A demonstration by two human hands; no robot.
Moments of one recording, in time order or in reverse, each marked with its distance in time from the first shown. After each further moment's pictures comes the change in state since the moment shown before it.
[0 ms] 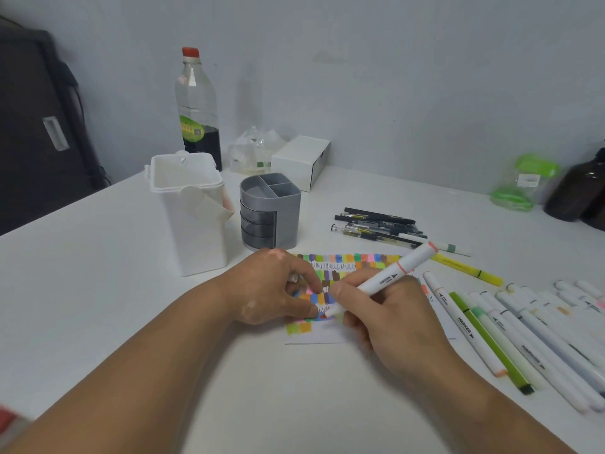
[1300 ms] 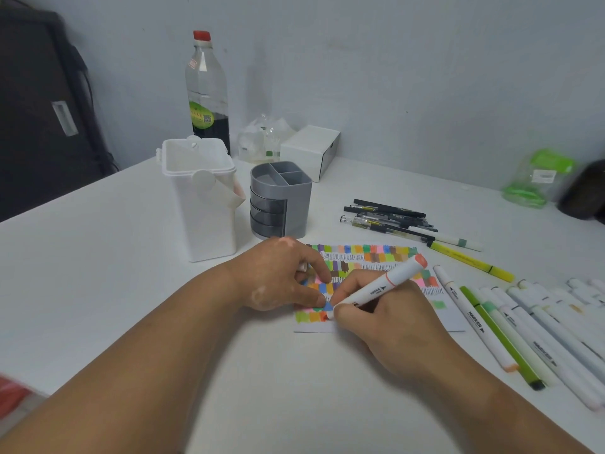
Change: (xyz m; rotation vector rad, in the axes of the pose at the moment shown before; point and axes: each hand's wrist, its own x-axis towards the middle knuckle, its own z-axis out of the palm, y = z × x) left_hand 0.000 0.004 -0.003 0.012 -0.038 -0.002; right_hand -0.003 0.002 0.003 -0.299 -0.105 -0.047
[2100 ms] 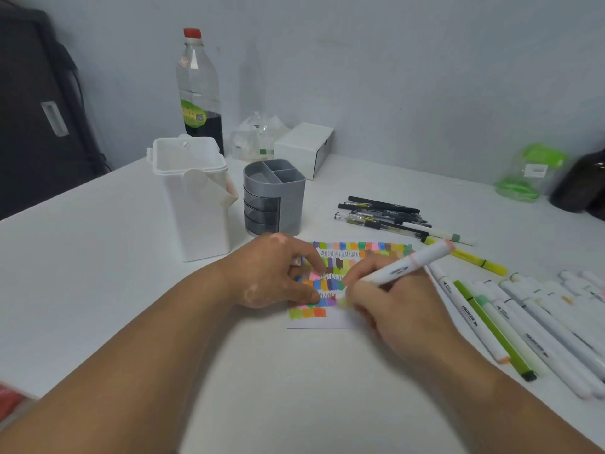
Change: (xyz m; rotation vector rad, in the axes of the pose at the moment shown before) left_hand -0.001 -0.004 0.000 -0.029 0.045 0.003; right_hand 0.002 -0.002 -0.009 0.164 0.139 0.064
